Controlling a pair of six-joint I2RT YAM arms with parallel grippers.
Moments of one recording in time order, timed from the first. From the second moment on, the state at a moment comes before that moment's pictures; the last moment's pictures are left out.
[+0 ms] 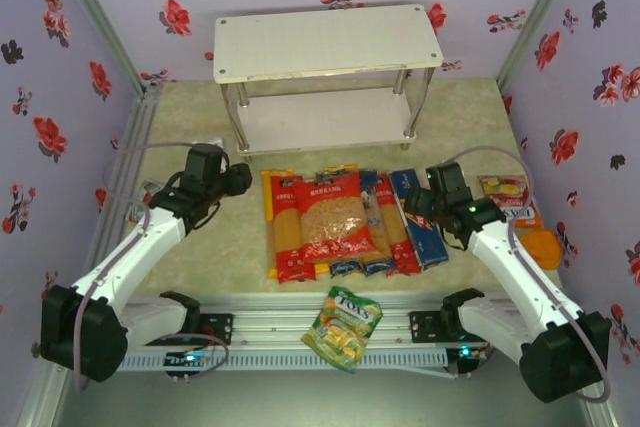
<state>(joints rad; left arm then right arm) -0.42 1.12 0.81 -0.41 -0.09 -0.50 0.34 0.98 0.75 -0.78 0.17 0.54</state>
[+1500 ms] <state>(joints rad) -0.44 1.20 0.84 -0.45 -0.07 -0.56 0.34 1.42 0.77 -0.86 0.15 0.54</state>
